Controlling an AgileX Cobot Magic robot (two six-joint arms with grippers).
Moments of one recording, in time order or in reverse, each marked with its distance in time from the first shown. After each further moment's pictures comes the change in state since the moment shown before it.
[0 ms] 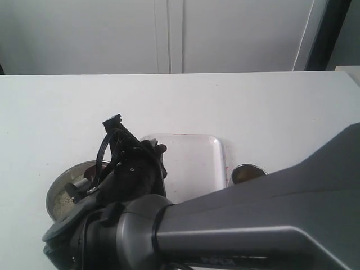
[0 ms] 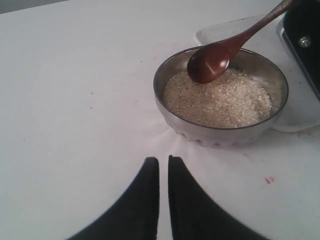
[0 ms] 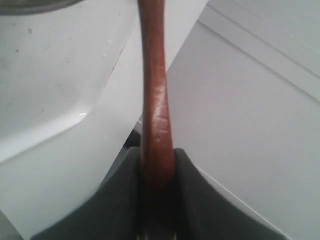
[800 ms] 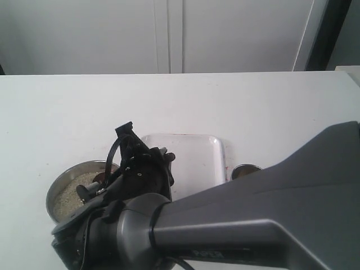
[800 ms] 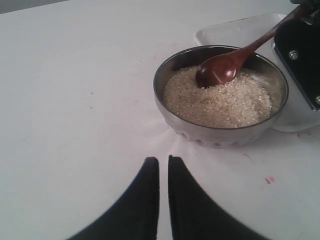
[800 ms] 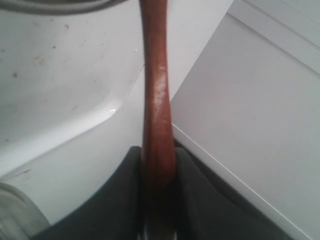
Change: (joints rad) left arm 0.000 0.000 0.000 0.000 0.000 0.000; right arm -0.022 0.034 0.000 0.066 0.000 -0.008
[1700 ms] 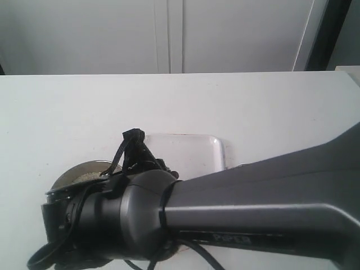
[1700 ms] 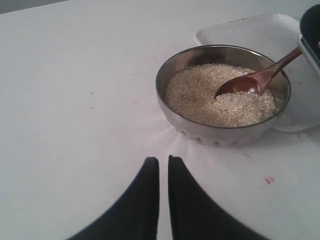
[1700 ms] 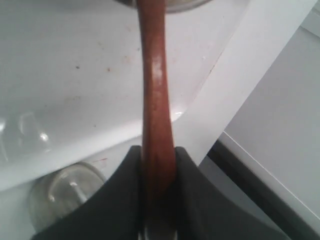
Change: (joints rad) left arm 0.000 0.000 0.000 0.000 0.000 0.000; right arm 0.000 -0.072 -0.056 0.322 -0.023 -0.182
